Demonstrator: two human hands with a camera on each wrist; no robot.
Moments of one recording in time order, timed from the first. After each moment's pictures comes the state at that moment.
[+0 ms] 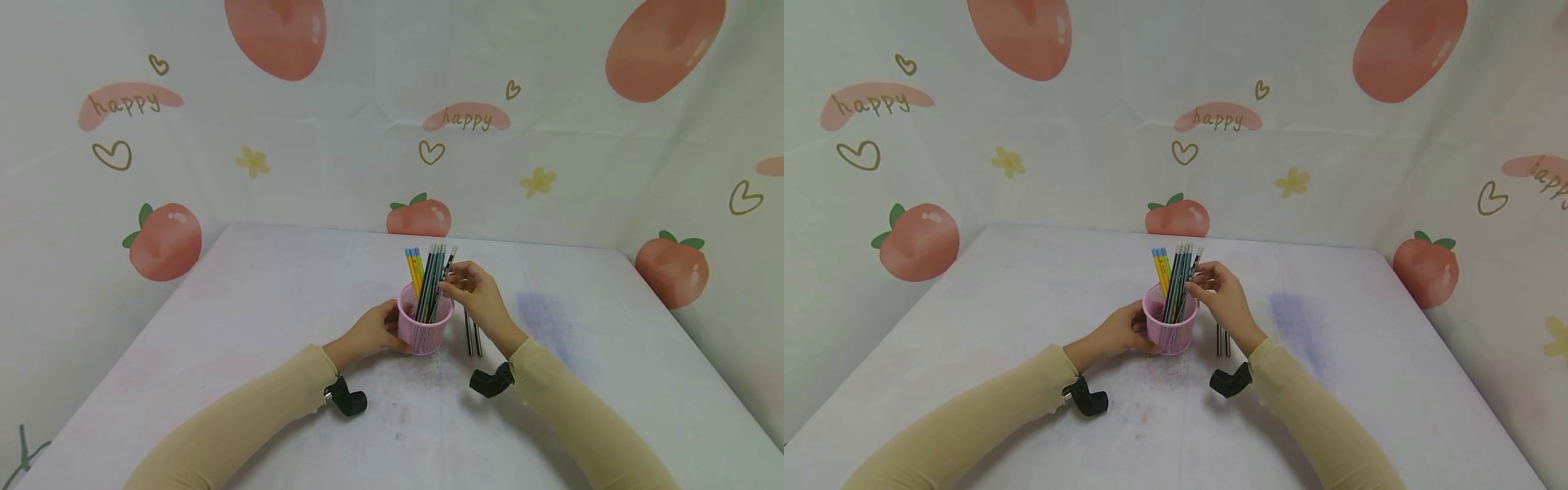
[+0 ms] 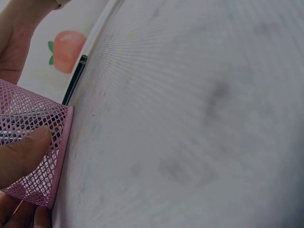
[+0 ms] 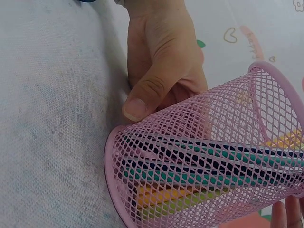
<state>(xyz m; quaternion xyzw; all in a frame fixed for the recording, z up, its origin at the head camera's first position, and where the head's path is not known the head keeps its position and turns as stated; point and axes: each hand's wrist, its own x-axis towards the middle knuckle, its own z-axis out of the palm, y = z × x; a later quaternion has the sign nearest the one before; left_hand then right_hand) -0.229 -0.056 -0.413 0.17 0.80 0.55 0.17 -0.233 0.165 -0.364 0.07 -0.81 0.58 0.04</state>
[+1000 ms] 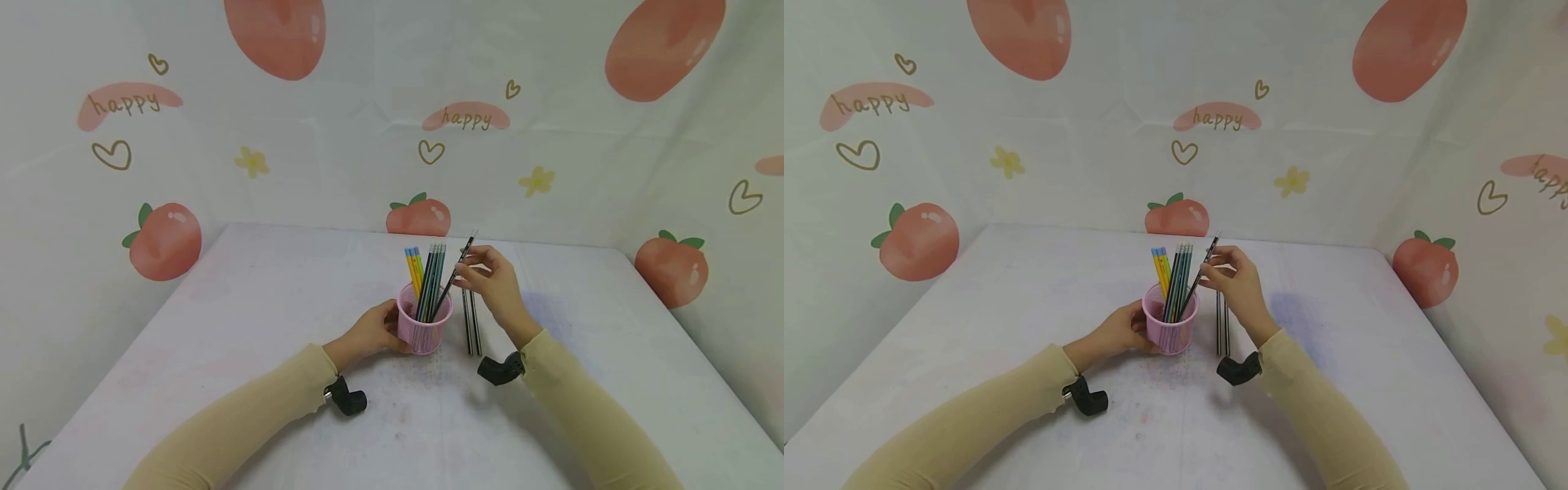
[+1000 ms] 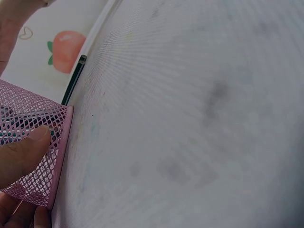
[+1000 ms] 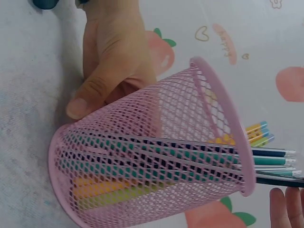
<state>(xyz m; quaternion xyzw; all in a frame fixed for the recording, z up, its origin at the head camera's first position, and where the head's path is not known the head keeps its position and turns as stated) -0.229 -0.056 -0.414 0.18 0.79 0.56 0.17 -0.237 0.180 -0.345 0.11 -0.70 0.70 0.06</state>
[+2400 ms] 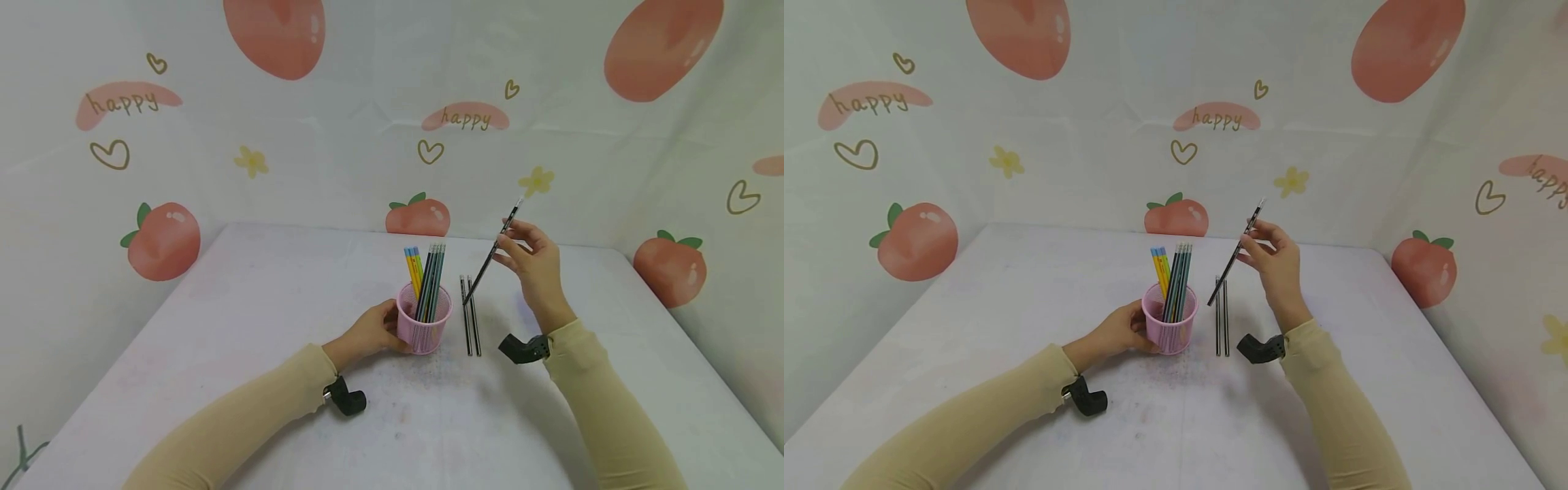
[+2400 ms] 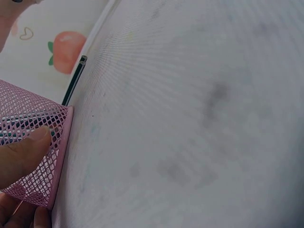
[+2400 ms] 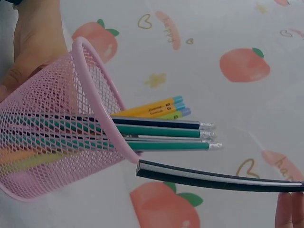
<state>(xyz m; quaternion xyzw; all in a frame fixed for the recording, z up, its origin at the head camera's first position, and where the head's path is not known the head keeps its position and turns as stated) -0.230 -0.056 -0.416 0.18 0.80 0.55 0.17 -0.239 0.216 -0.307 0.09 -0.60 0.78 0.15</state>
